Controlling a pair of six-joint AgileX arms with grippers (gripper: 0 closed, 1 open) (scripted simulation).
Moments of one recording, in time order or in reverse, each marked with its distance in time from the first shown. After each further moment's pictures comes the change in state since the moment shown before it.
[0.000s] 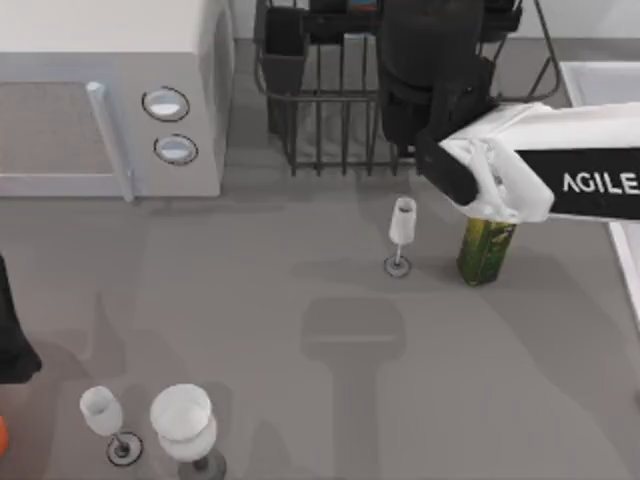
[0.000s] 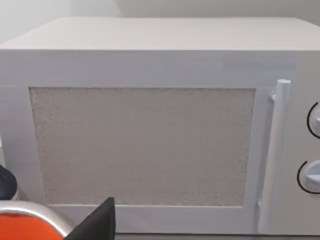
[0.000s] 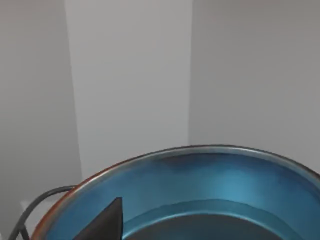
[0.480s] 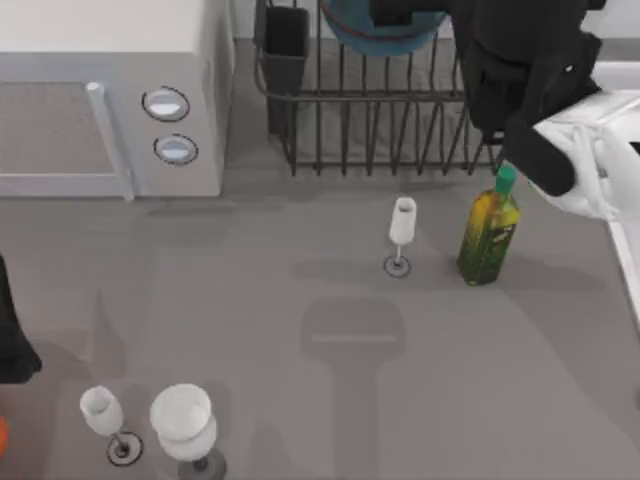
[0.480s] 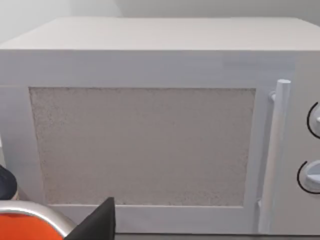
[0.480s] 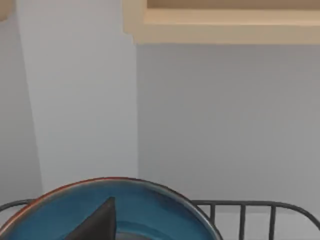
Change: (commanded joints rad) left arm 0.000 0.000 0.000 0.000 0.000 0.000; right arm -0.076 -0.231 -0.158 -0.083 -0.078 -0.003
